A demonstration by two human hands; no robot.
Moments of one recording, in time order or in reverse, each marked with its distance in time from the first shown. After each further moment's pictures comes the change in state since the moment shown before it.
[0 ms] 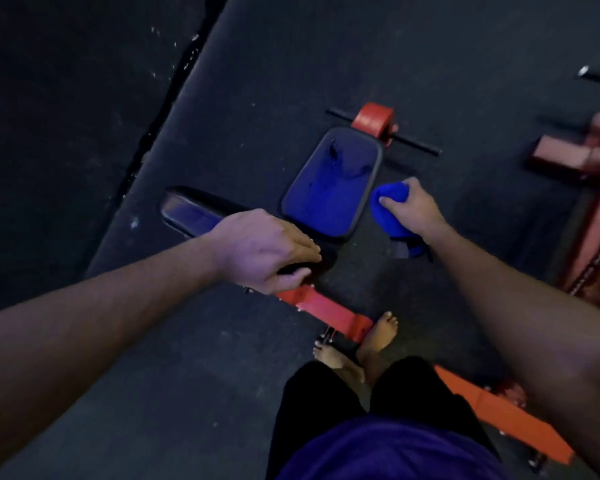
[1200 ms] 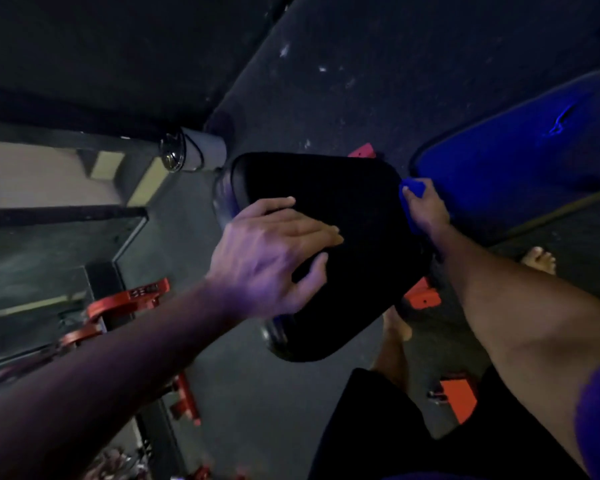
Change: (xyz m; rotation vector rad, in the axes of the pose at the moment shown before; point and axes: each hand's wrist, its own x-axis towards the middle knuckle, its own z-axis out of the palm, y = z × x) left_hand 0.017 -0.026 -0.017 -0.323 0.051 -1.086; right_hand 0.126 -0.030 0.243 -0.210 -0.796 0.013
